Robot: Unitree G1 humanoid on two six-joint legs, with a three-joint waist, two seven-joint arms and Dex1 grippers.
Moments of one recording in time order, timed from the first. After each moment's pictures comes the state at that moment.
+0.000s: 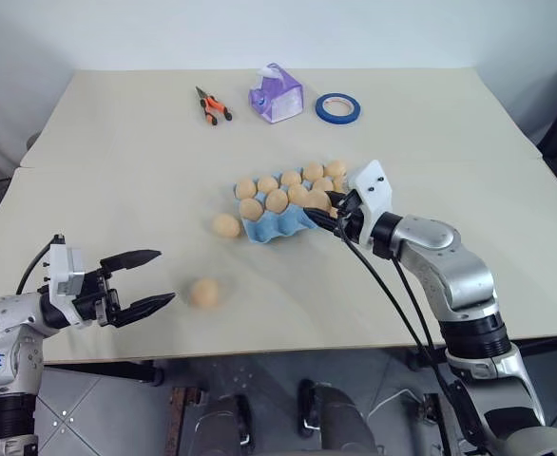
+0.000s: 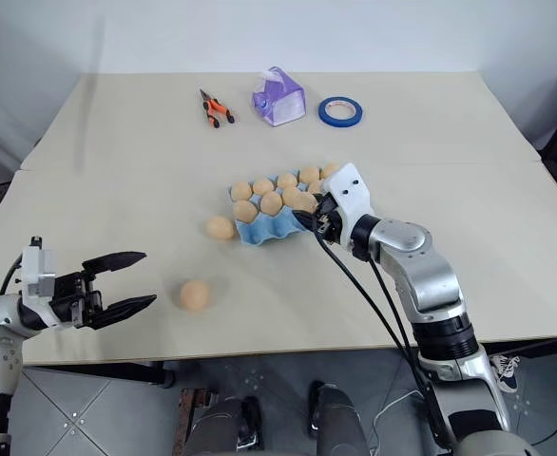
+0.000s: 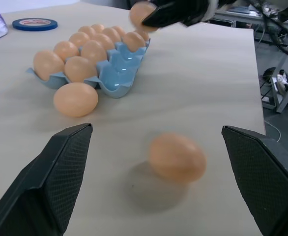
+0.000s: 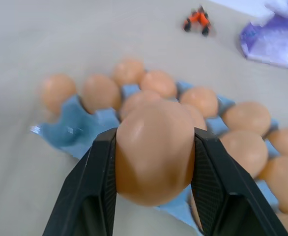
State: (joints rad) left arm -0.11 0.71 0.35 0.13 -0.59 0.08 -1.30; right arm -0.64 -0.40 0.11 -0.03 0.23 0.57 0.61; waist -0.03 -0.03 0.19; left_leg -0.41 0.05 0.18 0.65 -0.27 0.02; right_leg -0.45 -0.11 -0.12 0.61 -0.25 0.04
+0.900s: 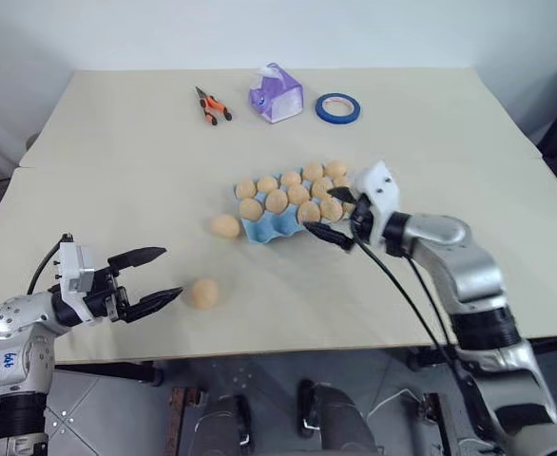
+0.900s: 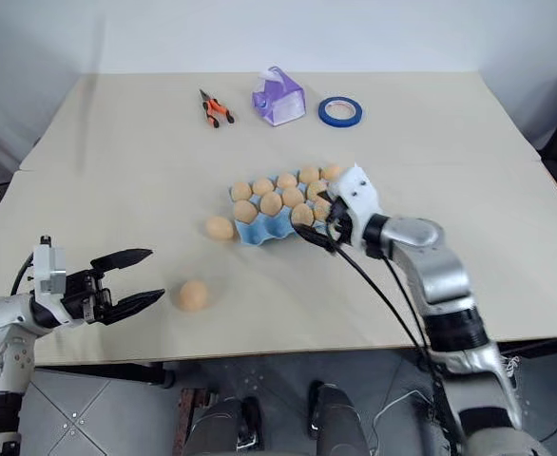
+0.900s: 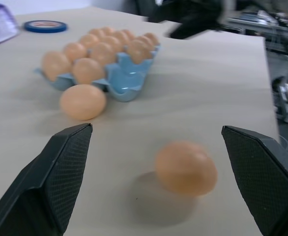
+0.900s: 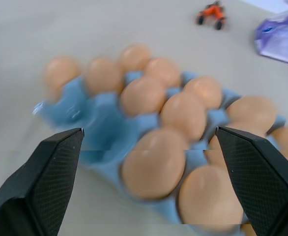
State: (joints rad) left arm -0.11 0.67 0.35 0.13 -0.59 0.07 -1.22; right arm -0.56 -0.52 0.06 -0.07 0.28 0.50 0.82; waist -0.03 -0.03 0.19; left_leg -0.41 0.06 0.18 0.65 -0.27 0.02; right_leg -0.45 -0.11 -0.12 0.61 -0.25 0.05
